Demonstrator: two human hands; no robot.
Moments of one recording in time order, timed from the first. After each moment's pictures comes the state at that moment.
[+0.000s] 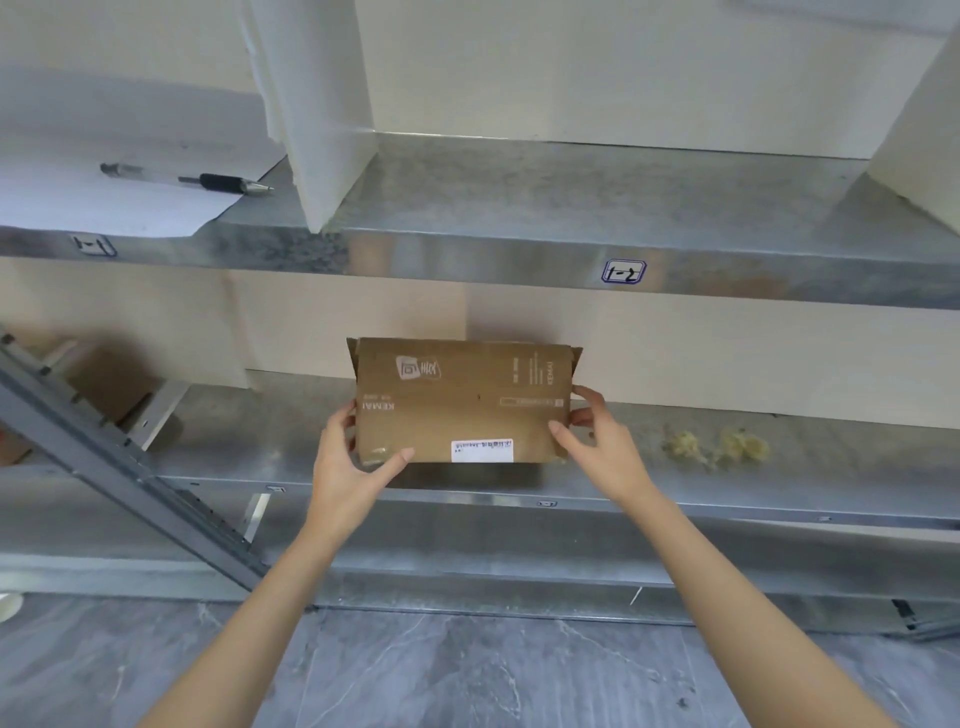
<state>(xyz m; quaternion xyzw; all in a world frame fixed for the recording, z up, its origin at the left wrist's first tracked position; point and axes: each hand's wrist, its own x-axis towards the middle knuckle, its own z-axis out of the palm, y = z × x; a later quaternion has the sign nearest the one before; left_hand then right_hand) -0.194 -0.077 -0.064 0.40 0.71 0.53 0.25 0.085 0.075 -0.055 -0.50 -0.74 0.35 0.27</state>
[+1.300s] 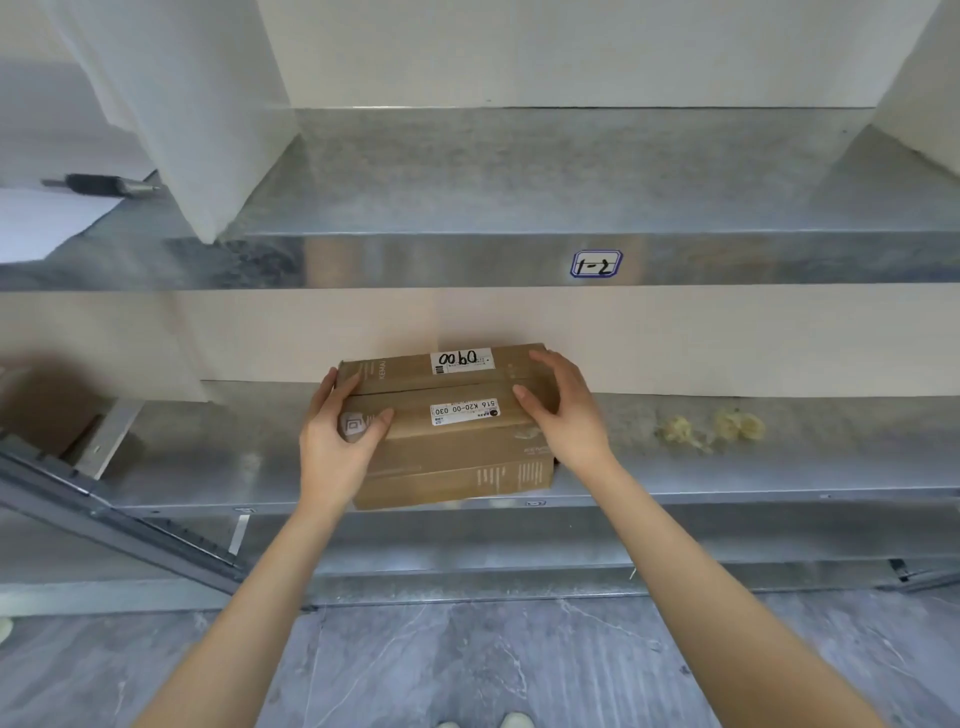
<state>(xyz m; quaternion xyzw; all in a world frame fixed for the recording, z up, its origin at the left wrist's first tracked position) -0.194 -0.013 -0.059 0.45 0.74 0.49 0.13 0.053 0.103 -0.058 -0.48 -0.73 0.35 0.34</state>
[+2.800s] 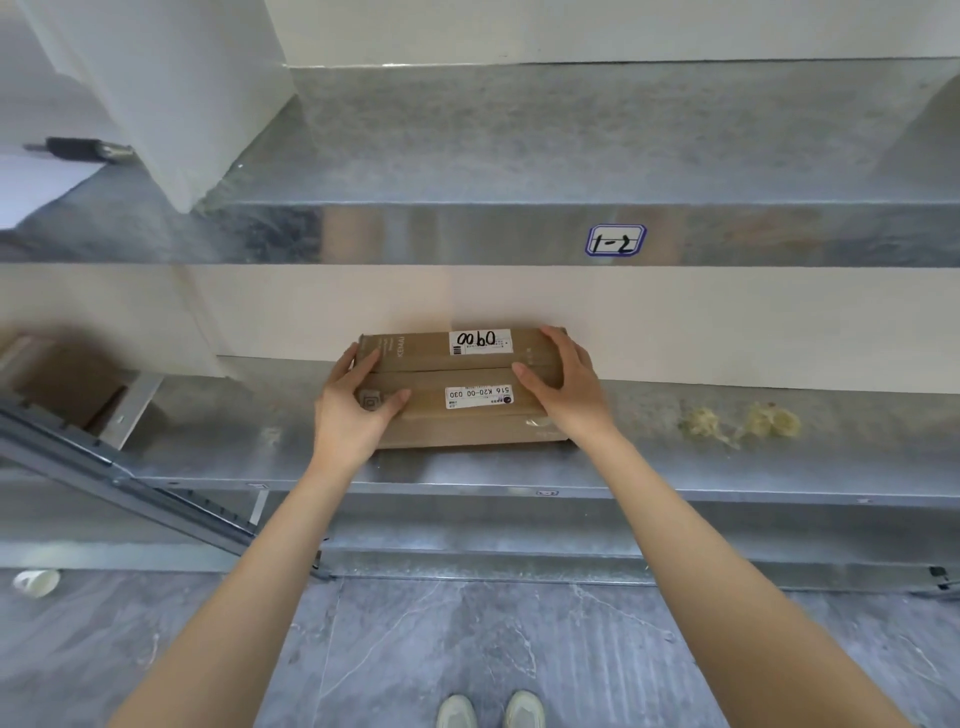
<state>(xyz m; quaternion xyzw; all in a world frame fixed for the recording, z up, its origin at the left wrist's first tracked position) -0.197 0.005 -0.057 0.45 0.77 0.43 0.15 0.040 0.130 -0.070 -0.52 -0.70 0.40 0.27</state>
